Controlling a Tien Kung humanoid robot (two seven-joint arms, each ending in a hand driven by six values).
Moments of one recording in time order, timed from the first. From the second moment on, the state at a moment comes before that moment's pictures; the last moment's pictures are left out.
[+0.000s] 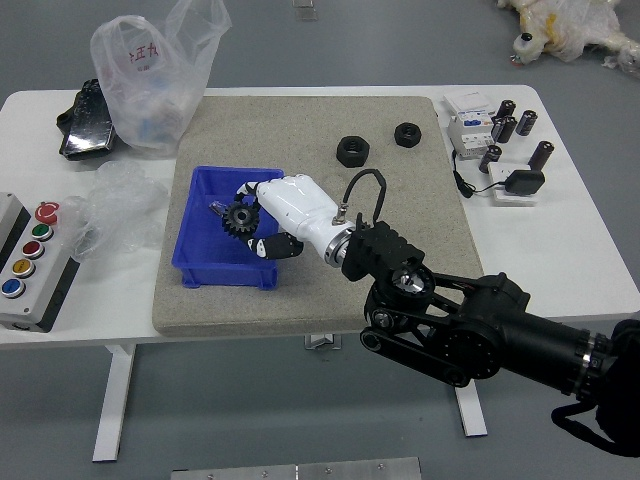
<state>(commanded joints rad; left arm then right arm) -0.20 0.17 -0.95 -0.29 1.43 -0.15 0.25 0.81 -0.06 0.36 1.15 -1.90 -0.27 -0.30</state>
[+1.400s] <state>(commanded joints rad) -0.20 0.16 -0.94 -0.28 1.41 -0.14 0.25 0.67 -0.21 0.50 1.07 -1.87 -0.29 -0.31</state>
